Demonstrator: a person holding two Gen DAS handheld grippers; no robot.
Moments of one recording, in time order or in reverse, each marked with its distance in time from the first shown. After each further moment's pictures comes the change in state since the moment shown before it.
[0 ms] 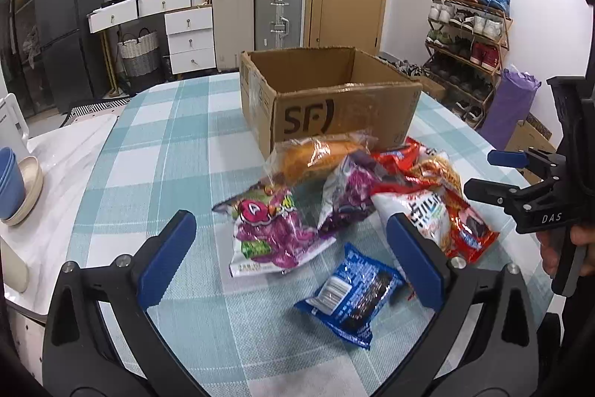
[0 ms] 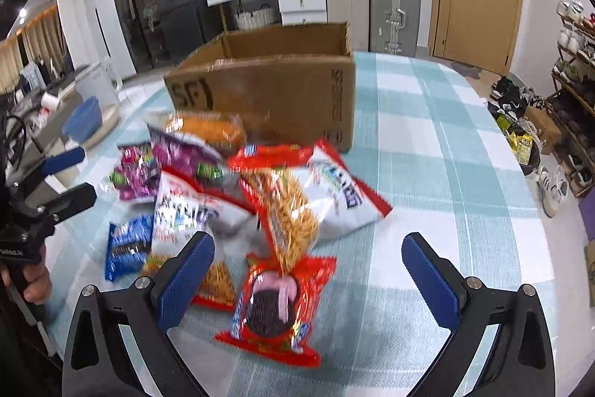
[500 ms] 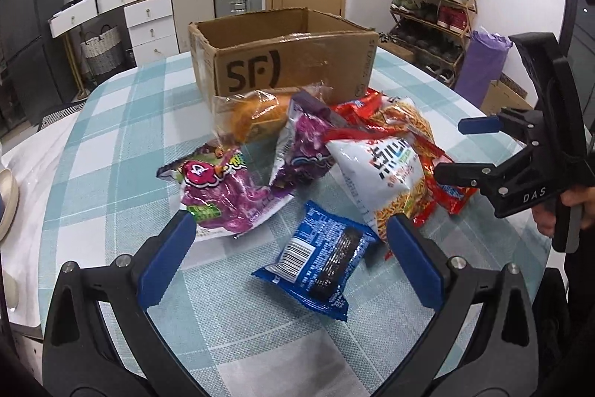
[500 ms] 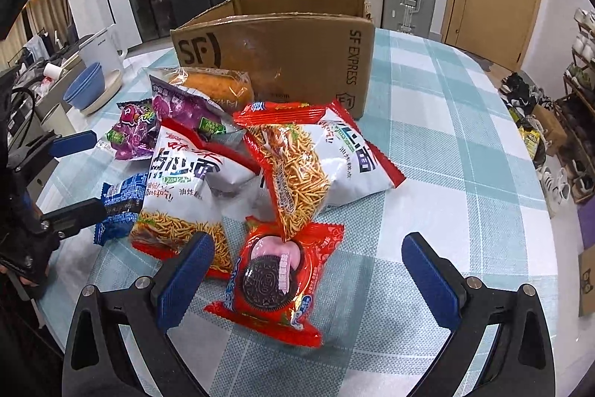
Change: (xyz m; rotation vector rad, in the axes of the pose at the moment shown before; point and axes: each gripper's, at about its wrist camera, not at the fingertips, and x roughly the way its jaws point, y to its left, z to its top) left arm 0.020 -0.026 -0.011 0.112 0.099 -0.110; right arm 0.015 0.004 -0.006 -0.043 0.098 0.022
